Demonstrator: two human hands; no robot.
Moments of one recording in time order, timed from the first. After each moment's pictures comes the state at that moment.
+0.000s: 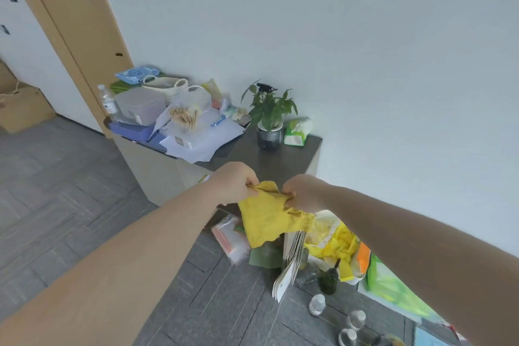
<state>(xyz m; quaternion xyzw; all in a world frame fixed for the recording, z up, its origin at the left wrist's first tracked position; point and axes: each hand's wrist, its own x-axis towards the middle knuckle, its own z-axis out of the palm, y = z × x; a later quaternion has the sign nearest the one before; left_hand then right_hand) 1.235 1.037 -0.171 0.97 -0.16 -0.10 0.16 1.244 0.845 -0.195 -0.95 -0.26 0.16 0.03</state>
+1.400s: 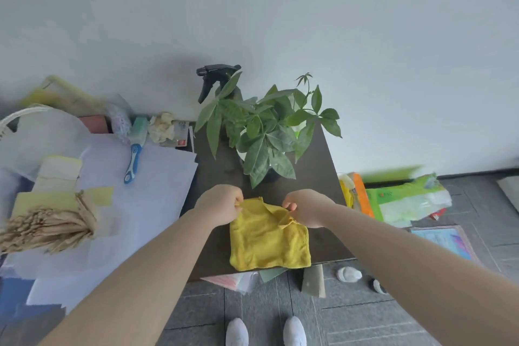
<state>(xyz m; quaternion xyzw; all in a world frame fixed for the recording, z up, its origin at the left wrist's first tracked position) 1.716 1.111 -0.386 0.89 -0.35 -0.27 0.07 1.596 0.923 -0.380 -0.92 0.15 0.31 0.19</state>
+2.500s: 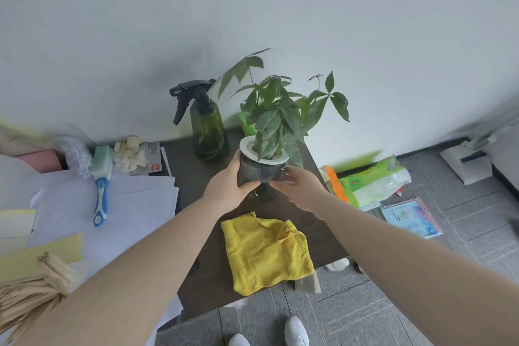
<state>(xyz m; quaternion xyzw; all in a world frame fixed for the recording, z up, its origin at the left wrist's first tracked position) 1.763 1.053 -0.386 0.84 -0.35 -0.29 0.30 1.627 0.923 -0.358 -0.78 0.39 0.05 0.49</state>
